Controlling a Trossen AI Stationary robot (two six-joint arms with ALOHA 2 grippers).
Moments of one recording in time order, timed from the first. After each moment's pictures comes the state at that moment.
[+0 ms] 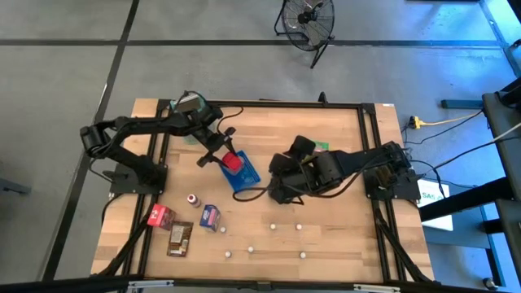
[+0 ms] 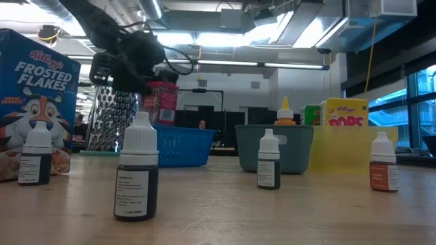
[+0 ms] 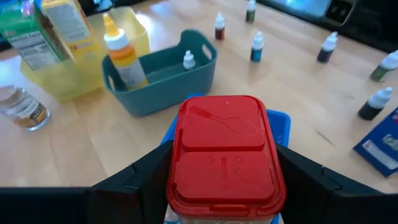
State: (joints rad) left arm 0.59 1.41 0.74 -0.30 0.92 0.96; right arm 0.35 1.94 2.19 -1.51 0.65 0.55
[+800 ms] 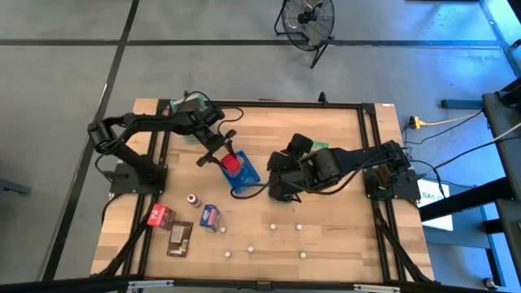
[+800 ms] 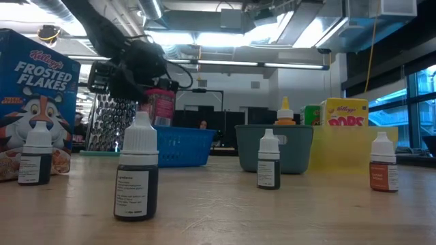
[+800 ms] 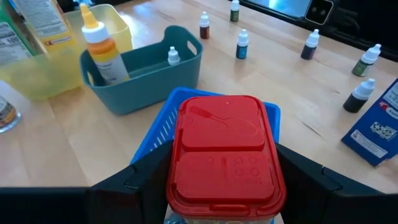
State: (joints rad) left arm 0.61 1.50 0.74 -0.31 0.99 1.06; right arm 0.33 1.94 2.19 -1.48 0.65 0.51
